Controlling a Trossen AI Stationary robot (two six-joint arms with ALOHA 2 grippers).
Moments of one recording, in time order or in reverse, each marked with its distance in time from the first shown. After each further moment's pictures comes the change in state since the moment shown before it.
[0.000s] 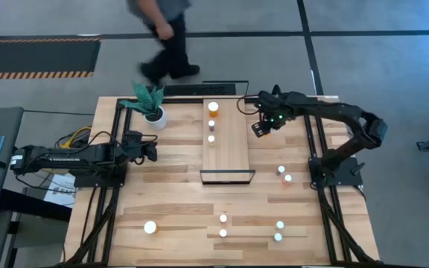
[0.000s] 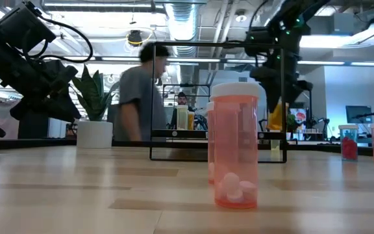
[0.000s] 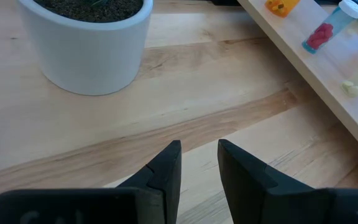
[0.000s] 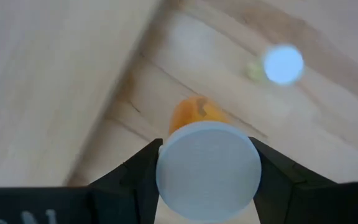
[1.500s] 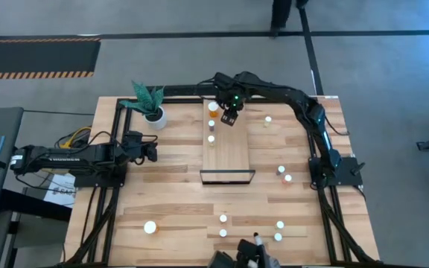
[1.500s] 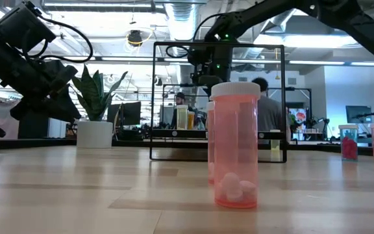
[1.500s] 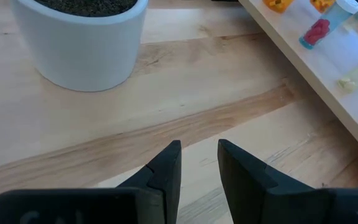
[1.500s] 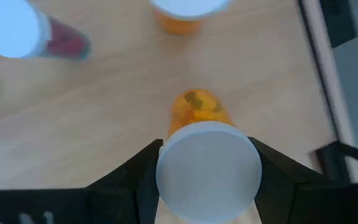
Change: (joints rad) left arm 0.000 0.000 0.000 0.000 0.018 0.000; right arm 0.007 0.666 0.874 -0.241 0.003 -0.626
